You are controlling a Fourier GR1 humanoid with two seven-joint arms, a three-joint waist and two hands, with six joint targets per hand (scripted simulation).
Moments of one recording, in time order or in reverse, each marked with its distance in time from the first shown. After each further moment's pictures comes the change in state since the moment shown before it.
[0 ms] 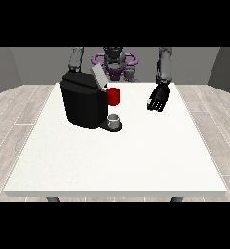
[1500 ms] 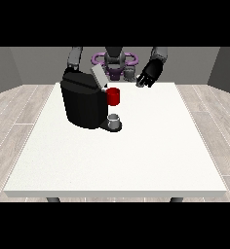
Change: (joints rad) left arm -0.242 -0.092 0.090 -0.014 0.033 -0.305 -0.002; right arm -0.018 -0.026 -0.052 0.173 0.036 -0.031 -0.012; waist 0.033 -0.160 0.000
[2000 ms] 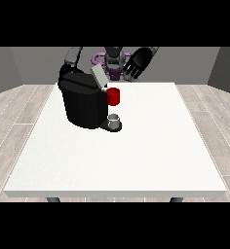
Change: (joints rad) left arm -0.172 -0.012 0.091 0.004 0.046 -0.062 0.125; right arm -0.028 0.004 0.002 -0.039 -0.014 0.014 -0.013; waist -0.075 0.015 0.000
